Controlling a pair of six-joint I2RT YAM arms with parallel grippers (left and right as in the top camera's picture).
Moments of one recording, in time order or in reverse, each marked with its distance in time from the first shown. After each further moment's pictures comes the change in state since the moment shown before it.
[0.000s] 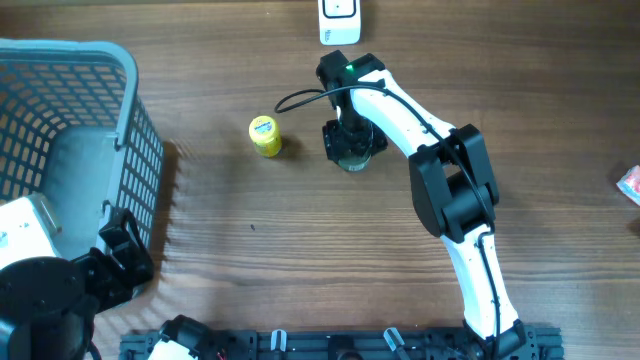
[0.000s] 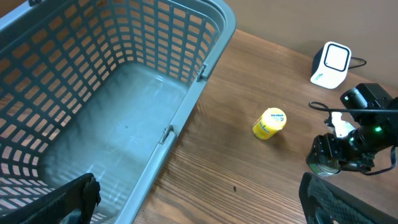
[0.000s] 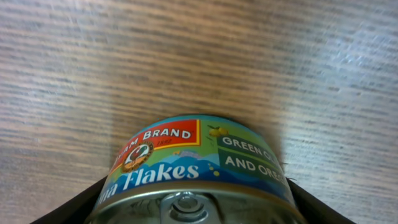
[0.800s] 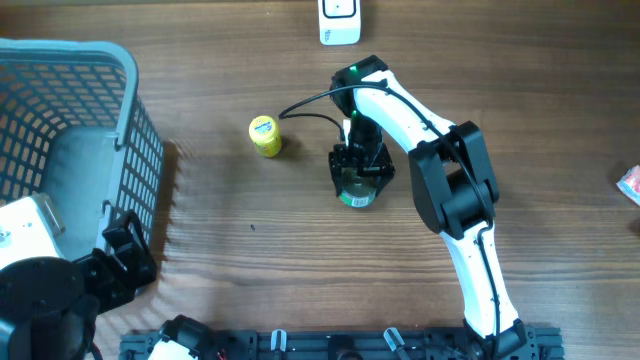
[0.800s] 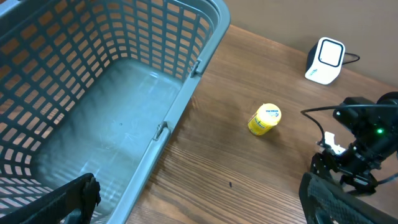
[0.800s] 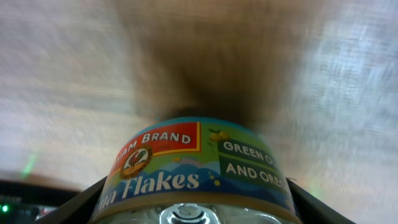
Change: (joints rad) left arm 0.000 0.000 0.000 0.000 0.027 0.000; right arm -0.020 0.020 -0.014 -0.332 -0.264 -0.004
